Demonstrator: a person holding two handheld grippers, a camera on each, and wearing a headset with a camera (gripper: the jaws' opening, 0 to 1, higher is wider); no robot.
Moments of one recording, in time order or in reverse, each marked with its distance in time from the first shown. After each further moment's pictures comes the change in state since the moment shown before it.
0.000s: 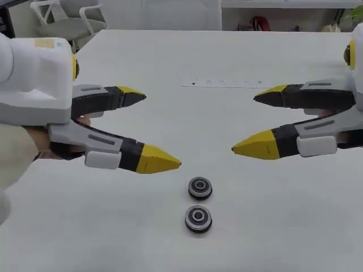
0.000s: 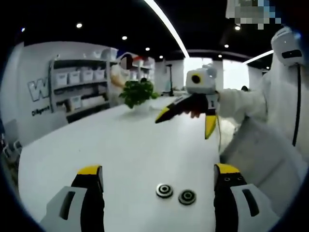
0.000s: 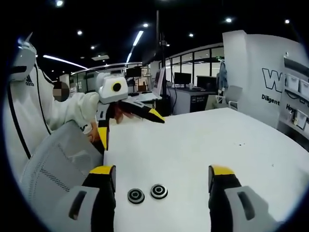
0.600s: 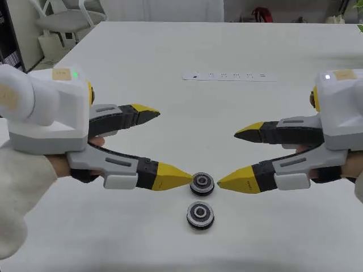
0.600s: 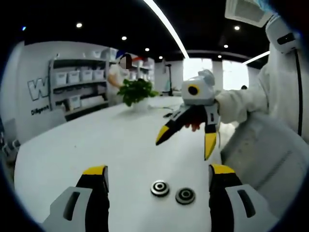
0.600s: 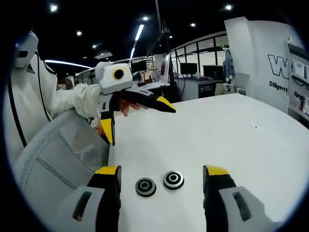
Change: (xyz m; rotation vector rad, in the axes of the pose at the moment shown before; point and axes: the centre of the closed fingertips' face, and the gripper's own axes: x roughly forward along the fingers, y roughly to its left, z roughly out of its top) left arm 0.009 0.008 -0.029 0.001 -0.008 0.000; right arm 0.030 0.022 -0.054 0.059 0.064 0.081
